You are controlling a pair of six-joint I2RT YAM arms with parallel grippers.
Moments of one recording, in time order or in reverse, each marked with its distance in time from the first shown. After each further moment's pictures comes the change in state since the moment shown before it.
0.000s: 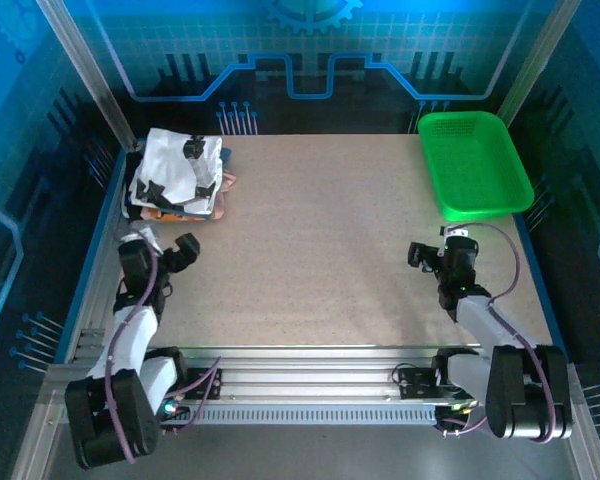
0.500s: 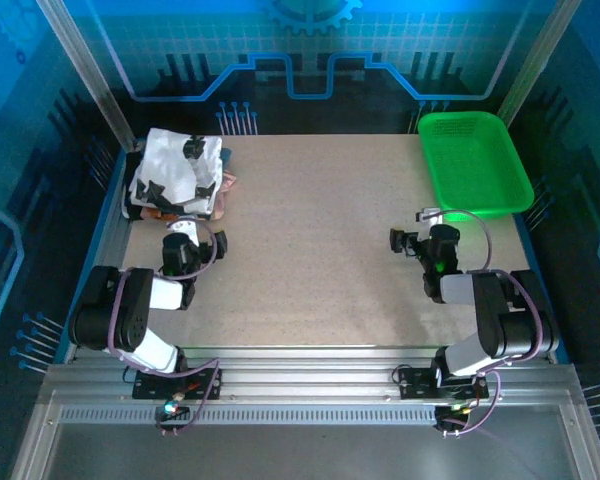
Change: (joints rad) left arm -0.201 0.554 -0.004 0.597 -0.183 0.202; right arm 0.080 0.374 0.088 0.391 -0.066 -0.135
